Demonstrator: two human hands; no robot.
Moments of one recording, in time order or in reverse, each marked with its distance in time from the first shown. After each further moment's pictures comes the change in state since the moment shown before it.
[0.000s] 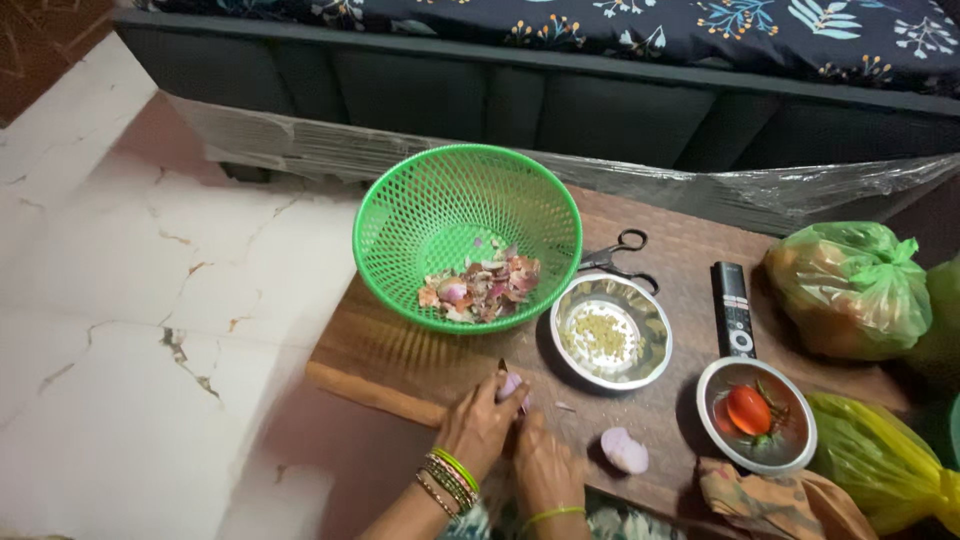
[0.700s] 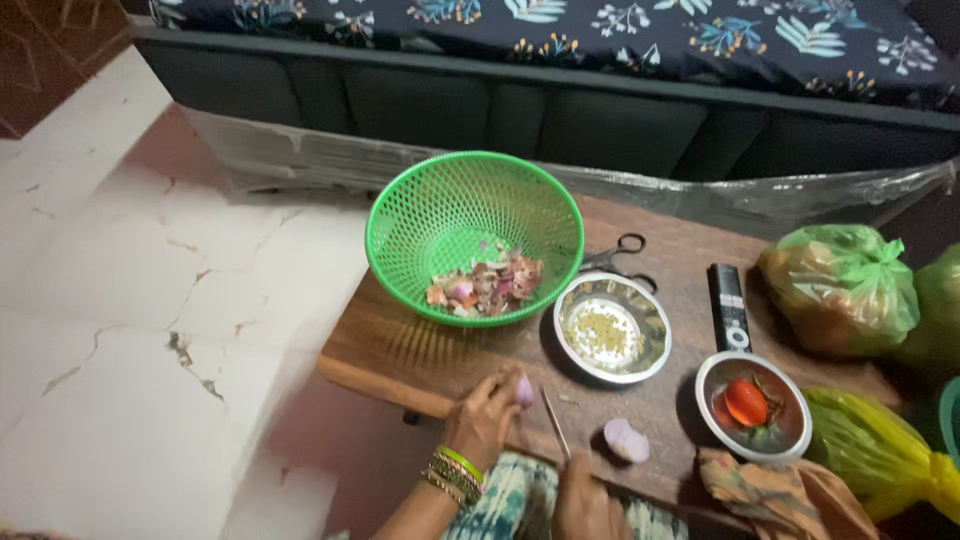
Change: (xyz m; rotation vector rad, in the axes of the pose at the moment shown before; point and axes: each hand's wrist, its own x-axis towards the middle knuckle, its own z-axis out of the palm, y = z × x) left_hand -0.005 0.006 -0.006 -0.270 0.035 -0.146; right_hand -0.055 0.023 -0.048 0.194 -0.377 0.488
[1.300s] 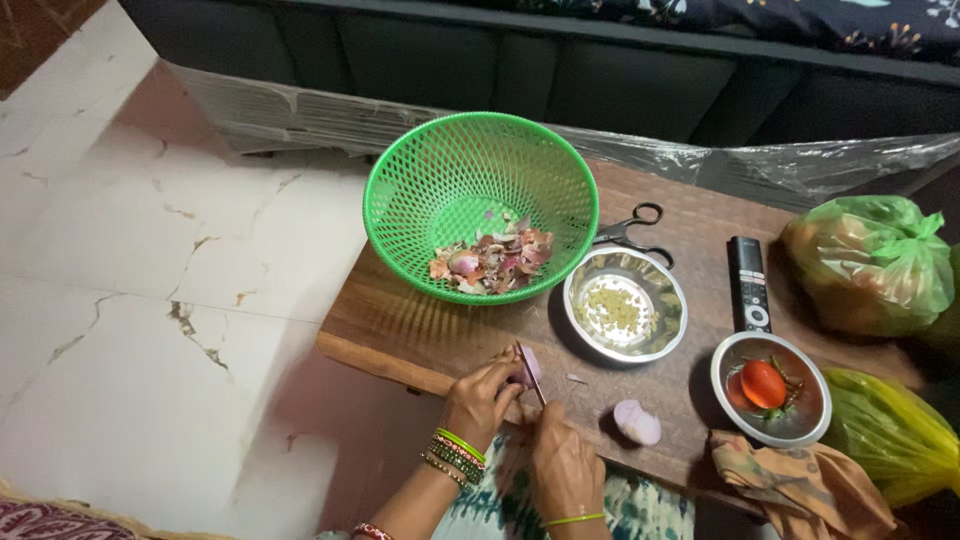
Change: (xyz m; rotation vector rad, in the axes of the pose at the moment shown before) left_hand -0.002 -0.012 0.000 -0.145 0.148 0.057; right_hand -0.001 -0.054 -0.032 0.079 0.090 -0.312
